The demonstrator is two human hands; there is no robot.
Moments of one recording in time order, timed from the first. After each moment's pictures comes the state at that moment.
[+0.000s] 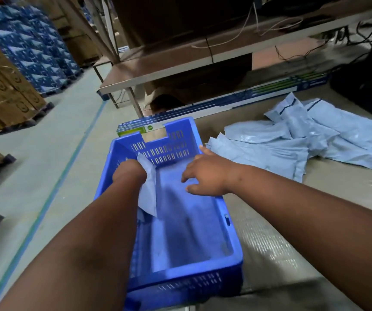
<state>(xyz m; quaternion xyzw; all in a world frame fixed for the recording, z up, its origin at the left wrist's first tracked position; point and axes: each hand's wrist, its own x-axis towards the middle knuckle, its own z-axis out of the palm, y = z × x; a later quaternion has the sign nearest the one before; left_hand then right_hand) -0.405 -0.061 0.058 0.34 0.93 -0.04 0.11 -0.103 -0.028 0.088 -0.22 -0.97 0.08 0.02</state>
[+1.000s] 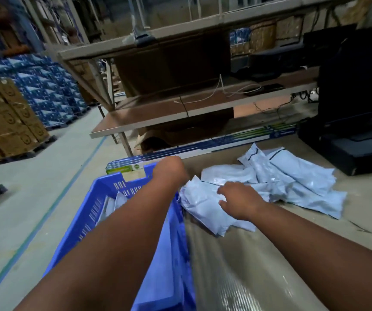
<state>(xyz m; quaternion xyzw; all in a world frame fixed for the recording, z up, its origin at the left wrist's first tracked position) -0.169 0.028 0.161 0.56 0.83 0.01 -0.04 0.052 0.055 0.065 -0.44 -0.89 0.07 0.06</state>
